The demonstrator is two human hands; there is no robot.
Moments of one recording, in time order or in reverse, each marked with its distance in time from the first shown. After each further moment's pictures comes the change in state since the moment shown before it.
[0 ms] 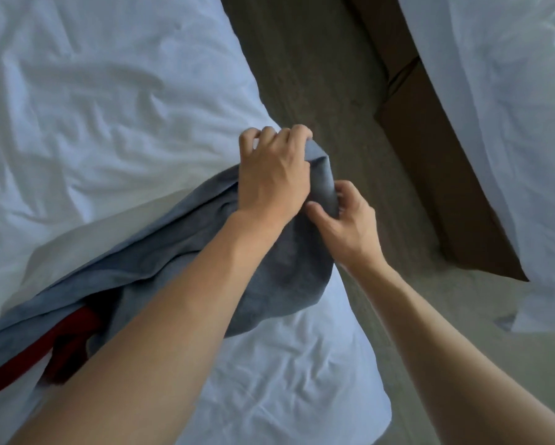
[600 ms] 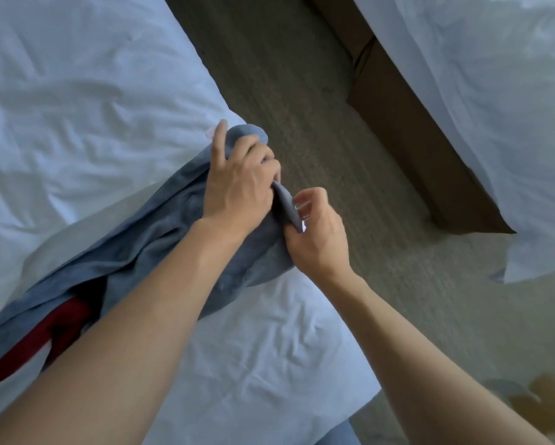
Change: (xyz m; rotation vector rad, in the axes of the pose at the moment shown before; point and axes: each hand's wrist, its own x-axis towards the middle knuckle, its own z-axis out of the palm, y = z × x) left_hand -0.040 0.009 -0.016 0.221 -0.170 0.309; right_hand -0.062 0.020 0.013 -0.040 0.162 -0.078
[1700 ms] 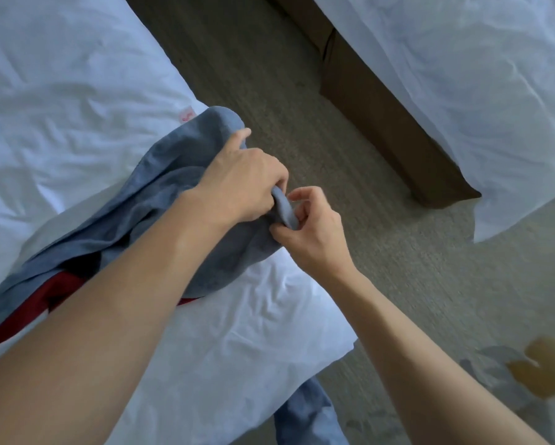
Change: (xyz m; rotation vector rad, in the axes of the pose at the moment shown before) left_hand -0.017 0.069 -0.057 0.013 -0.285 0.305; right_hand -0.067 0.002 -0.066 0.236 -0.061 0.147
